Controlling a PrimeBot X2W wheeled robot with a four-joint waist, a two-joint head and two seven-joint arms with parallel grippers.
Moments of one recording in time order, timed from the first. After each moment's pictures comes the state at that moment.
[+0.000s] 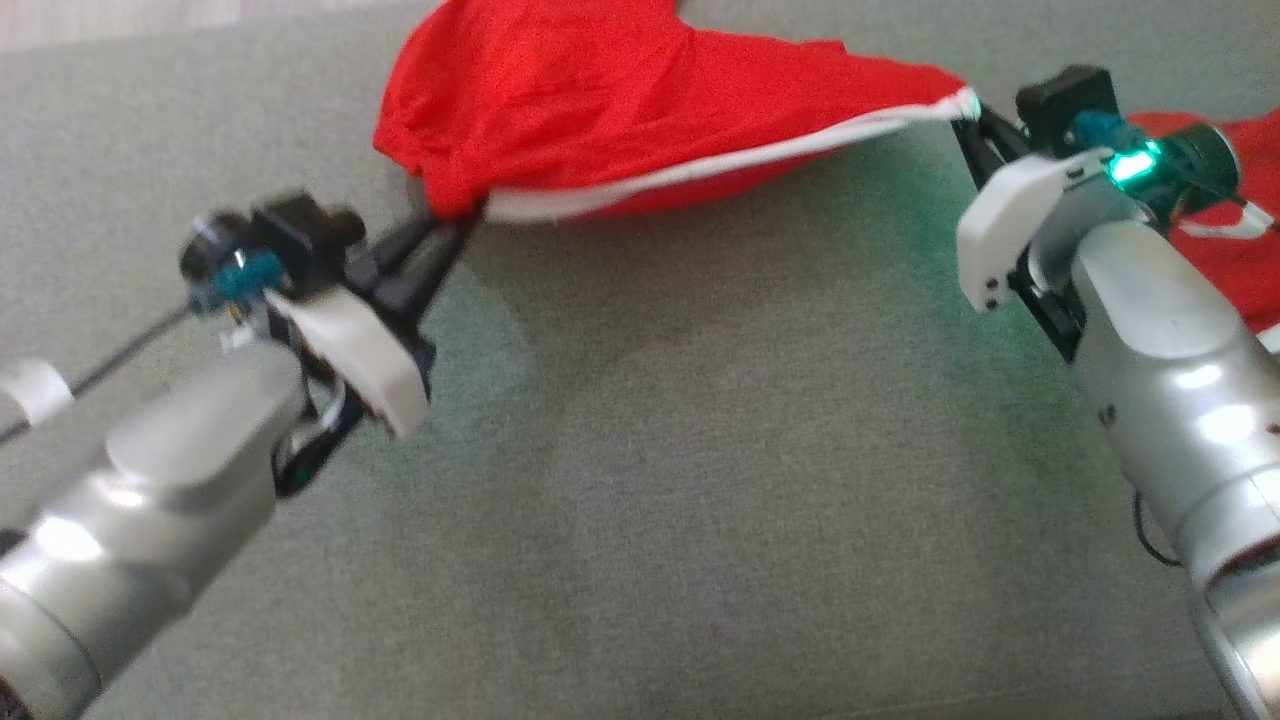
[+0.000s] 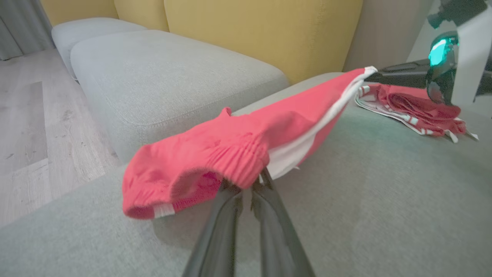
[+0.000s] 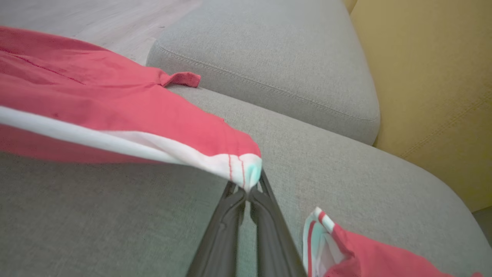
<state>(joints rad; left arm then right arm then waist) -0.99 0.50 -1.28 0.57 -0.97 -0.13 -0.25 -1.02 -0.19 0.54 1.20 0.20 0.13 -0.14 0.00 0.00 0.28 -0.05</state>
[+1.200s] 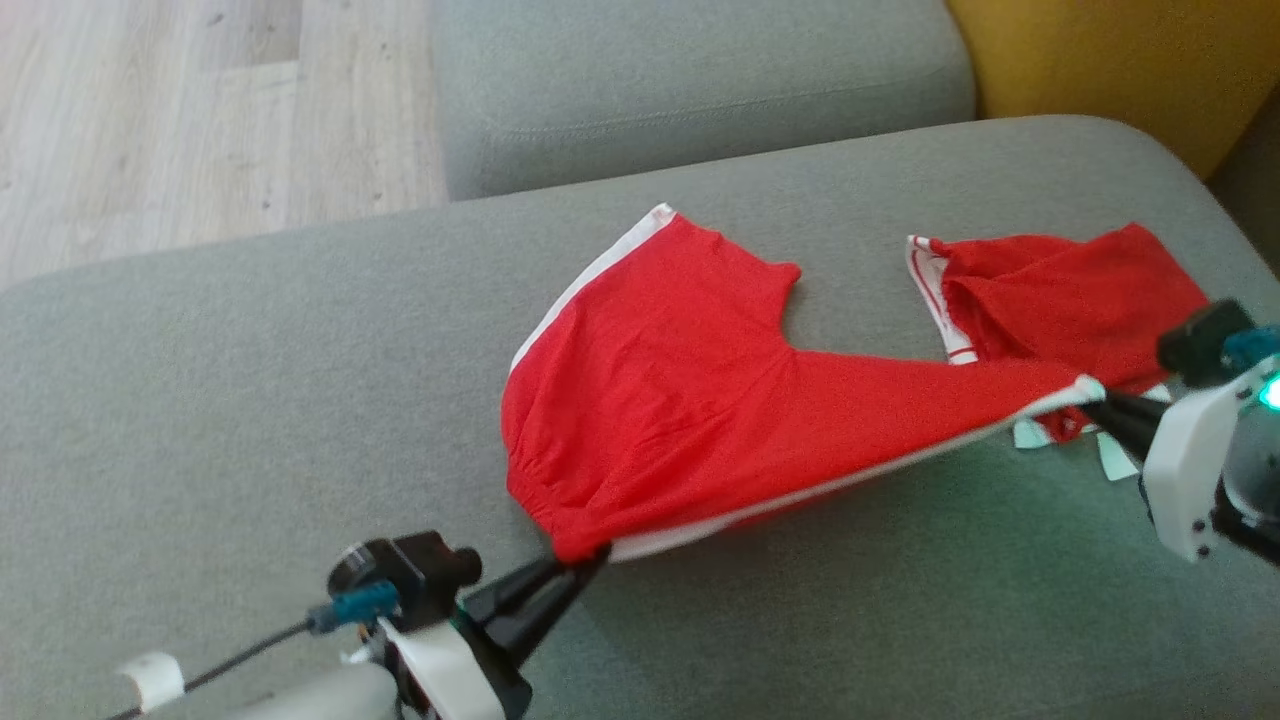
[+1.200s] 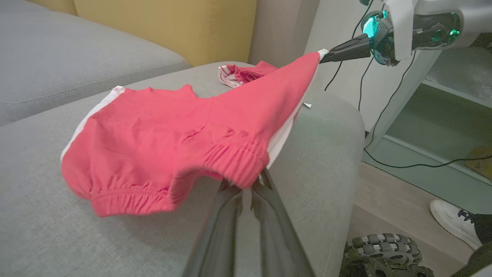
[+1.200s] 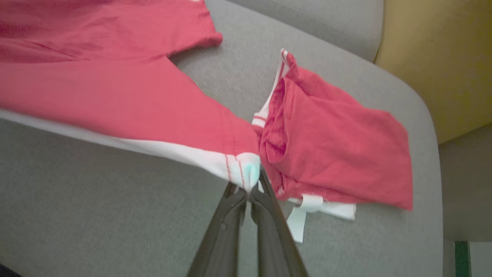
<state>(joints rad) -0.51 0.57 -1.32 0.16 -0.92 -0.07 -0.20 -0.61 -0.89 1.06 0.38 0.86 0.13 0.24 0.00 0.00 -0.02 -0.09</state>
